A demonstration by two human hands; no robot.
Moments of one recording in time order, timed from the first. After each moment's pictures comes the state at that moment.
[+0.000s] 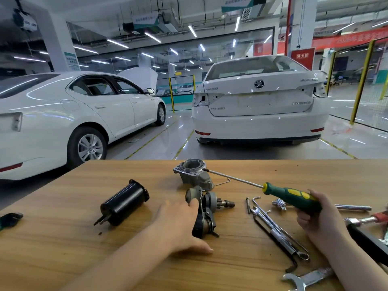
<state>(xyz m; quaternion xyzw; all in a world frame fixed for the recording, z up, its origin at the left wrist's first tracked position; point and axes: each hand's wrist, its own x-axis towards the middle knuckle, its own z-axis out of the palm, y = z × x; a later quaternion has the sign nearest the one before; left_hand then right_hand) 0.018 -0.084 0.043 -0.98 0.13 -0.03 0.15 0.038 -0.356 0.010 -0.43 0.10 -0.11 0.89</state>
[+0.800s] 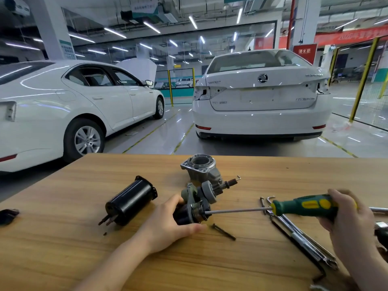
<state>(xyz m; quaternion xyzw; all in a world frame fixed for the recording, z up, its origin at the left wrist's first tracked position) 0.028 -0.015 0.014 -0.91 0.14 -0.05 -0.39 0.029 -0.337 0.007 -0.59 0.05 -0.32 0.74</state>
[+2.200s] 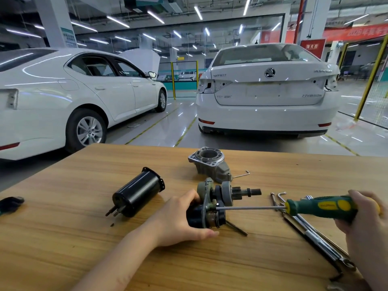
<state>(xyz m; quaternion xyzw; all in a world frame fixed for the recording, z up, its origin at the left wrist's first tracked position) 0.033 -0.009 0.012 -0.92 0.21 -0.02 -0.32 0.036 -0.339 -0.009 -0.60 0.08 -0.34 0.72</state>
